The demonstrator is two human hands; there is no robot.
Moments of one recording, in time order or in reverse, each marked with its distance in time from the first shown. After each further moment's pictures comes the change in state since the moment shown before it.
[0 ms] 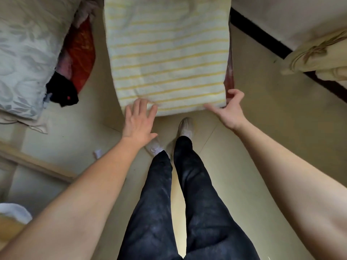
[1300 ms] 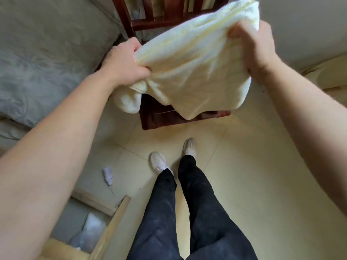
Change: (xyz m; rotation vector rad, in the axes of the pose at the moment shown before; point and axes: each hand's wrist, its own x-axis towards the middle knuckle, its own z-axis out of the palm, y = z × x) left_hand -0.009 -0.109 -0.230 -0.774 0.277 -0.174; right_hand -0.073 -0.217 -0.072 0.250 0.091 -0.570
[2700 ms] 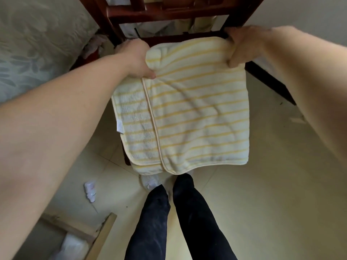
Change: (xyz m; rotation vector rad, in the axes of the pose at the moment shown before) left_hand 0.226 -0.061 0.118 0.349 -0.256 -0.007; right_hand 0.237 0.117 0.045 -1.385 -0.575 0.161
